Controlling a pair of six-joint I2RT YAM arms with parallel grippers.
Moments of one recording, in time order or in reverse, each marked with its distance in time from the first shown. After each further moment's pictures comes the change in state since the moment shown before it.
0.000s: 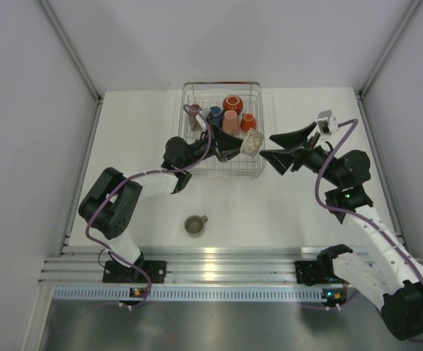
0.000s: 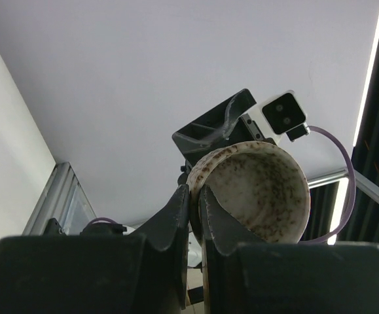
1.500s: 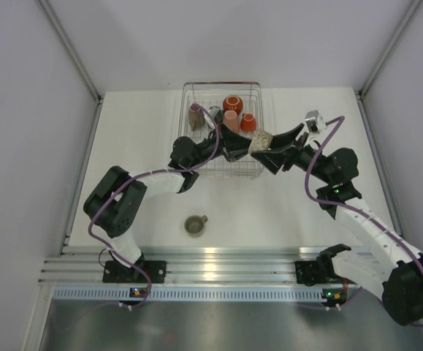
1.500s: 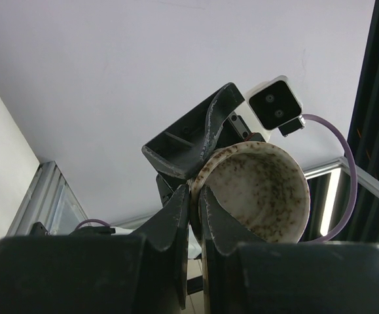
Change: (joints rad) left arm -0.062 0.033 0.058 0.008 -0.029 -0.011; right arm 0.067 0.117 -0.013 0.145 -0.015 0.042
